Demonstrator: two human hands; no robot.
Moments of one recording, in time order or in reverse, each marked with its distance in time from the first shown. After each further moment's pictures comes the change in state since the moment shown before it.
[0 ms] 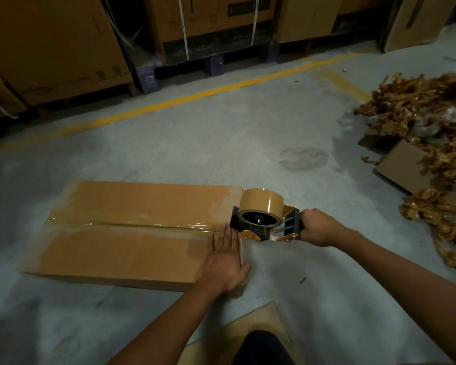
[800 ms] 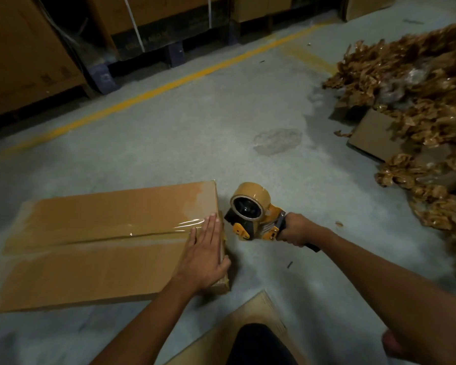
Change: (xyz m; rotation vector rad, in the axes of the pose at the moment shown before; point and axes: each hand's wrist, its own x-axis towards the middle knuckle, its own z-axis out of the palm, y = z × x) left_hand 0.015 -0.013 0.002 0.102 0.114 0.178; right_hand 0.011 0.045 0.063 0.515 -0.083 0.236
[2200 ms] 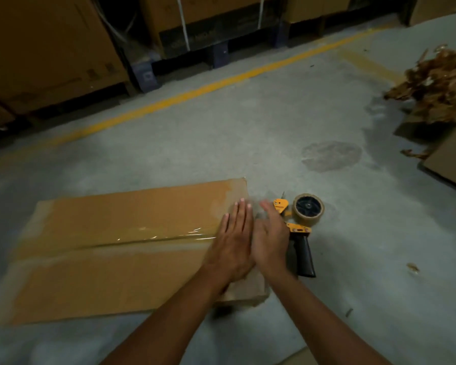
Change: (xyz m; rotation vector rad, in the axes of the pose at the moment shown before) left_hand 0.069 -0.075 -0.018 -0.082 0.102 -0.043; right_hand 0.067 -0.182 0.126 0.616 0.761 -0.319
